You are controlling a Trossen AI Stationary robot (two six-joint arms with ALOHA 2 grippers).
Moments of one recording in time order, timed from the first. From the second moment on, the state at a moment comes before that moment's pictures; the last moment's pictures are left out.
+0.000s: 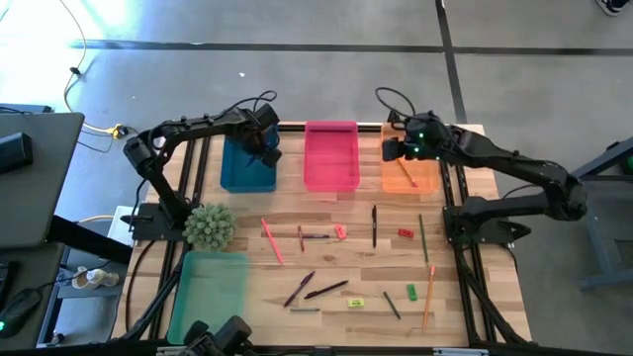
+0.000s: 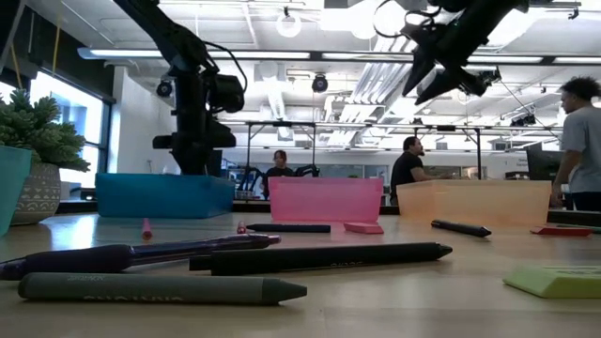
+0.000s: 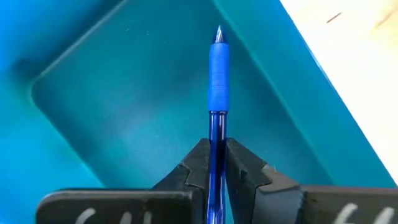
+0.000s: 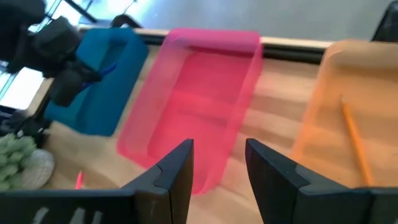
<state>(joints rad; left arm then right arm) 0.85 1.70 1.14 -0.84 -0.12 -0.23 -0.48 1.07 0.97 -0.62 0.12 0.75</state>
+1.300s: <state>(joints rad) 0.84 1.54 1.33 -1.06 0.08 -0.01 -0.09 1.35 1.23 -0.77 0.28 0.77</state>
